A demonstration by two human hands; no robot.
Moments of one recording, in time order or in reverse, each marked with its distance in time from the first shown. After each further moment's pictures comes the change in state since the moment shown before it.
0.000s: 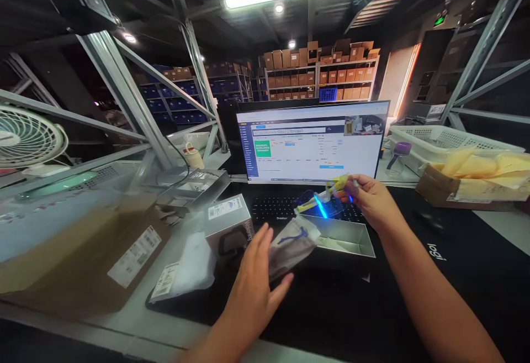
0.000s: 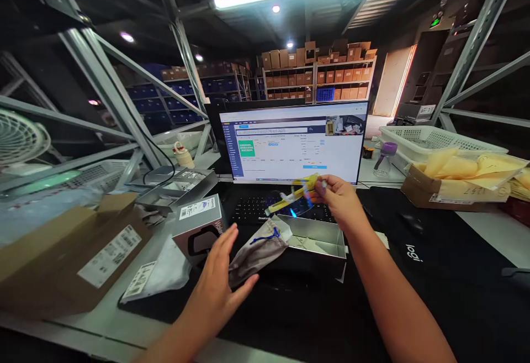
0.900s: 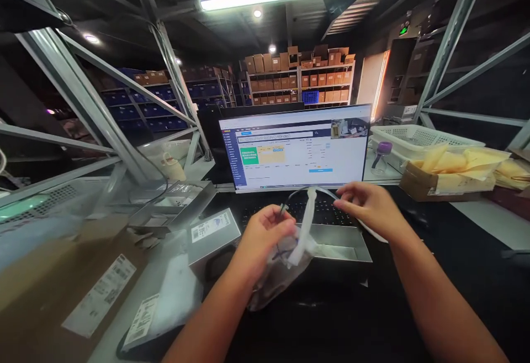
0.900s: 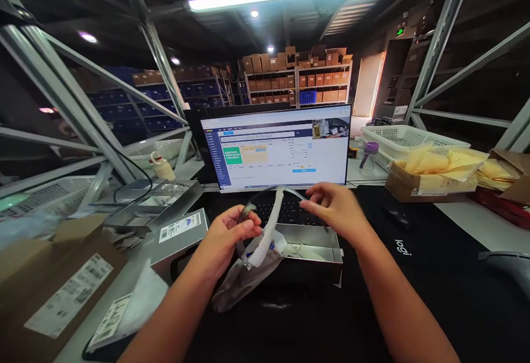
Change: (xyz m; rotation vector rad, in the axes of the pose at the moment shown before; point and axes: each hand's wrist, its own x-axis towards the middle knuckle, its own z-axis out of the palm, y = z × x) left_hand 0.117 0.003 0.000 -1.350 -0.243 -0.548; right_hand -0.025 -0.031 -0.003 -0.778 -0.002 -0.170
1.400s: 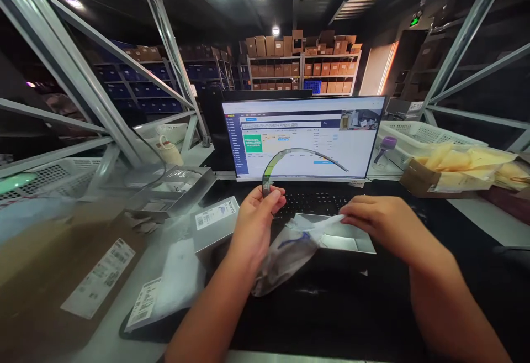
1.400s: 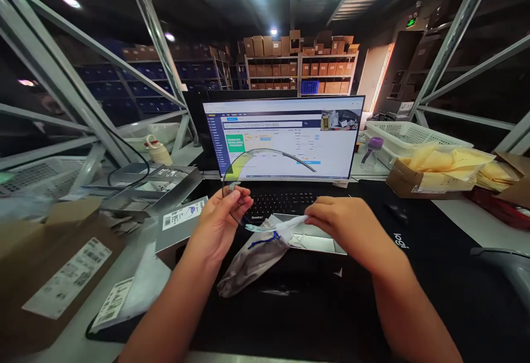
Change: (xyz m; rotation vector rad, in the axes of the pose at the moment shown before) left_hand 0.009 0.006 -0.005 -0.404 0.298 0.082; right_hand -0.021 -0.019 0.003 -0.723 -0.214 -0.454
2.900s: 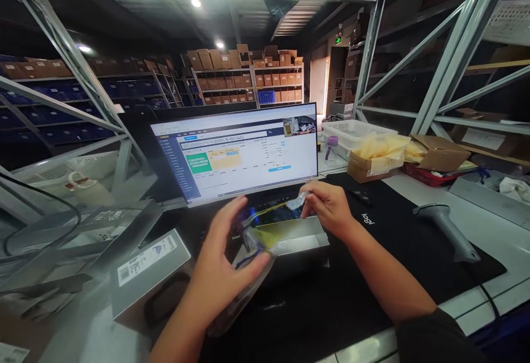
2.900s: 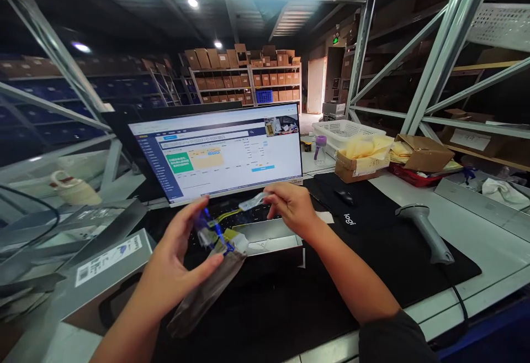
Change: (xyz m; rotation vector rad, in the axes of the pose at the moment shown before) left_hand -0.020 0.000 -0.004 0.875 -0.415 0.487; right_hand -0.001 0.016 0.020 0.666 0.457 0.243
